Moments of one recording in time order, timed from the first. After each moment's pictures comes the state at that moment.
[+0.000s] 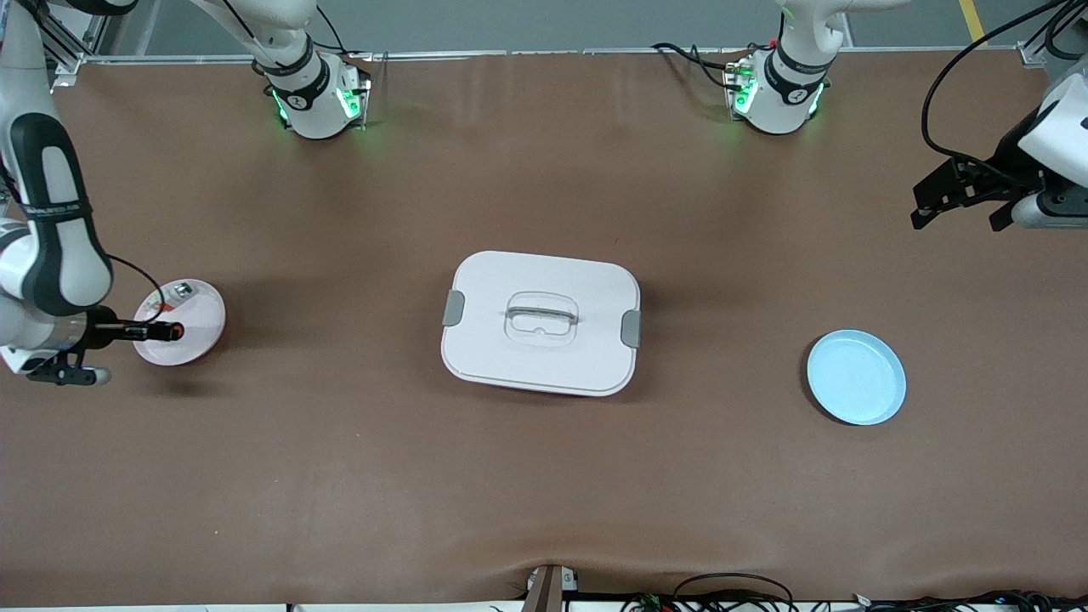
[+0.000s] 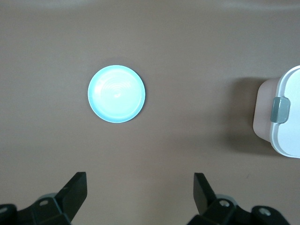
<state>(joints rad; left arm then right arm) -0.01 -0.07 -0.06 -1.65 -0.02 1.65 -0.04 -0.34 0.53 -0.02 -1.71 0.06 2.00 -0.27</state>
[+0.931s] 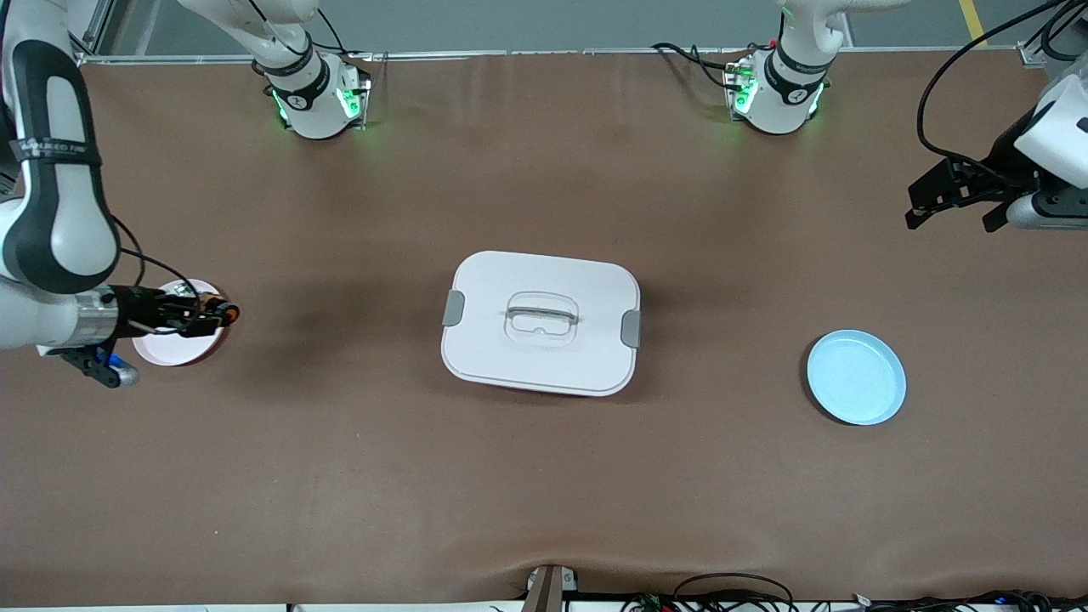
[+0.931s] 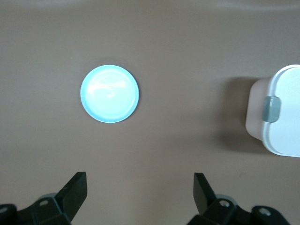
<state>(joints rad) -0.01 -0.07 -0.07 -1.65 -0.06 1.65 -0.04 -0.11 0.38 -0.01 -1.67 0.25 1.68 0.32</state>
